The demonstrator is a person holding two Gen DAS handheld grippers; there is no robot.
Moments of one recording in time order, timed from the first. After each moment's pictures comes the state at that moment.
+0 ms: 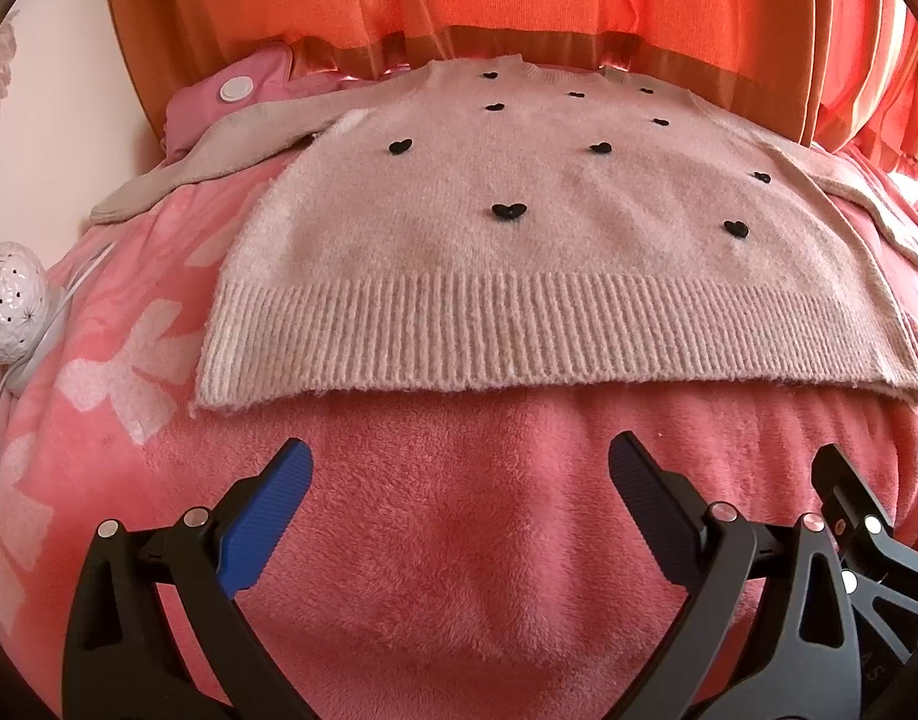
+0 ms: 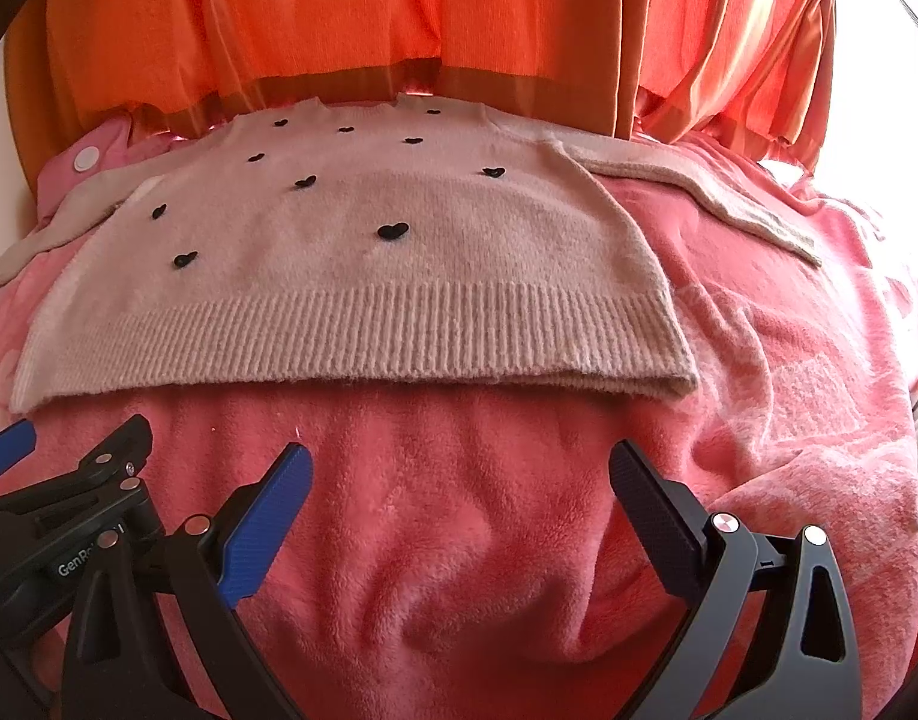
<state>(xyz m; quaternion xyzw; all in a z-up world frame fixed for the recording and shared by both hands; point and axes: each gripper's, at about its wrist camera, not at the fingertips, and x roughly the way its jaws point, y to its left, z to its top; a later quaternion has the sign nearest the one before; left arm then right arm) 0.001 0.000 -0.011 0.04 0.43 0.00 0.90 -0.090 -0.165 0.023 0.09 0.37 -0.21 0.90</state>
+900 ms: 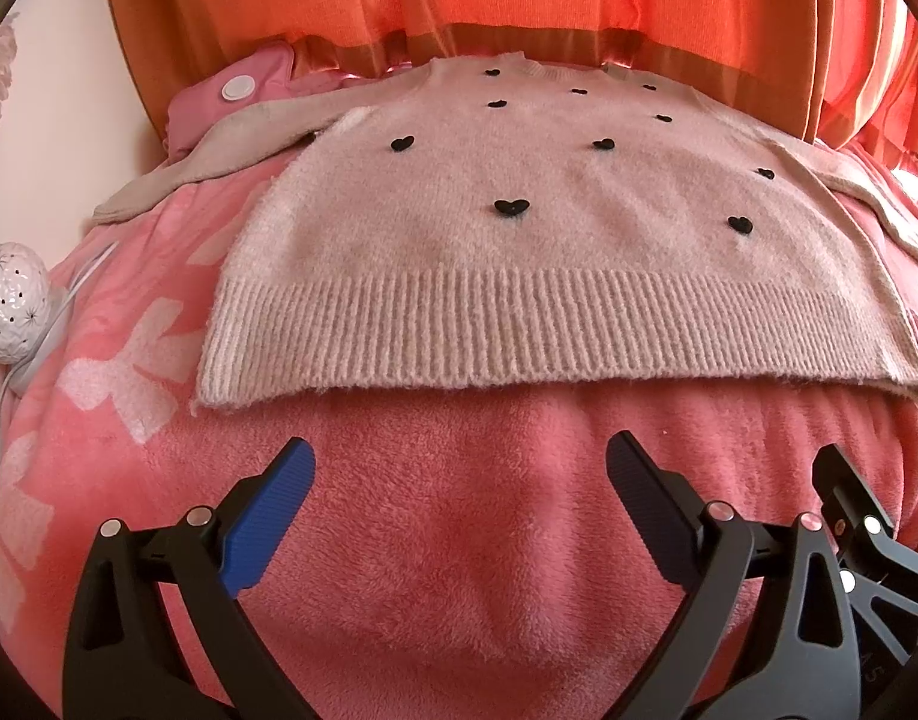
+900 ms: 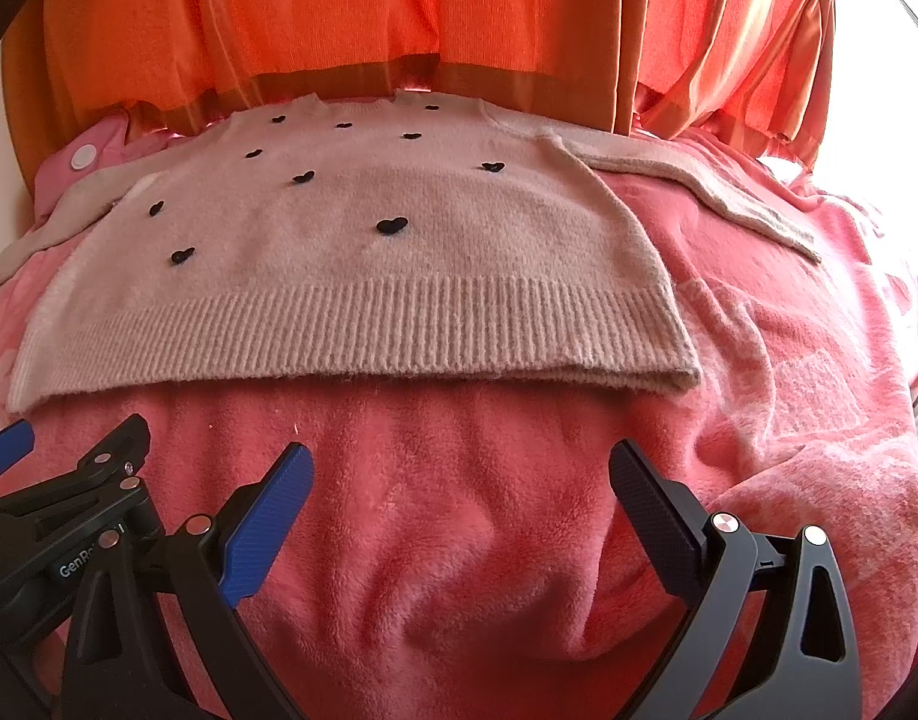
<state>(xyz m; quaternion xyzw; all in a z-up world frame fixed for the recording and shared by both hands) 0.000 0.004 -0.014 0.05 0.43 0.00 0.90 -0.090 -0.165 0.020 0.09 0.38 -0.21 0.90</state>
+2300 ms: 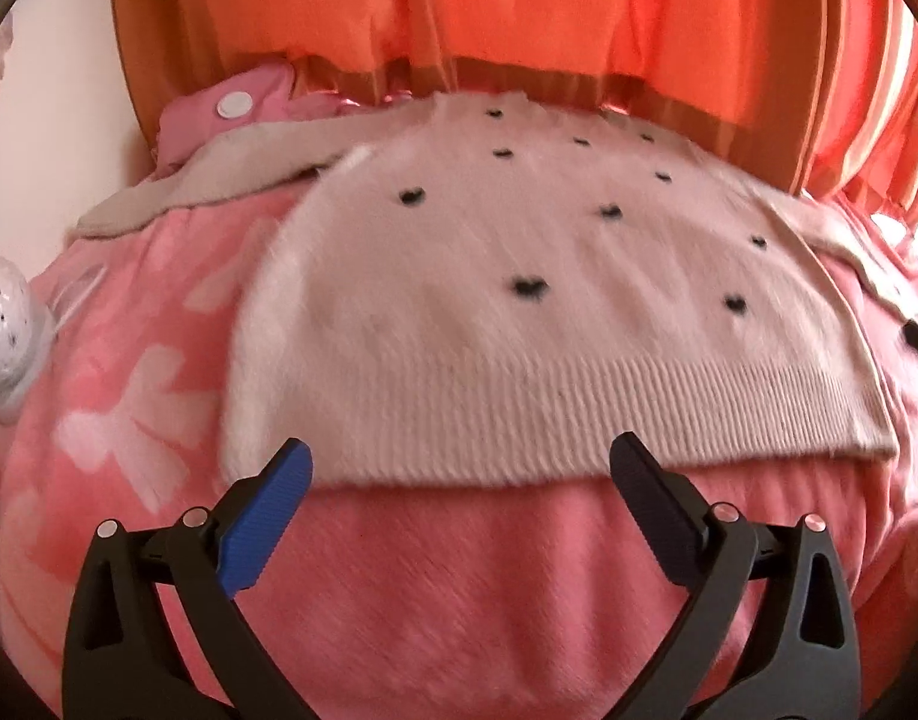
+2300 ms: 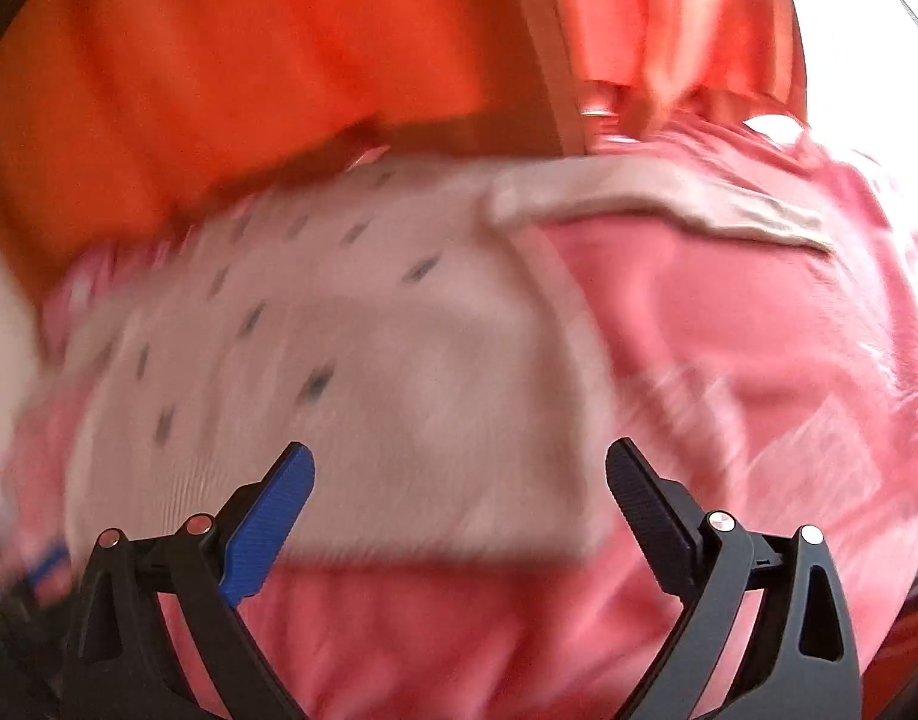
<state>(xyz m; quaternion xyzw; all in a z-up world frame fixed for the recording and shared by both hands) 0.027 0.030 0.015 0.01 0.41 -0.03 0.91 -0.075 -0.331 0.072 0.26 0.31 -0.21 0.89</state>
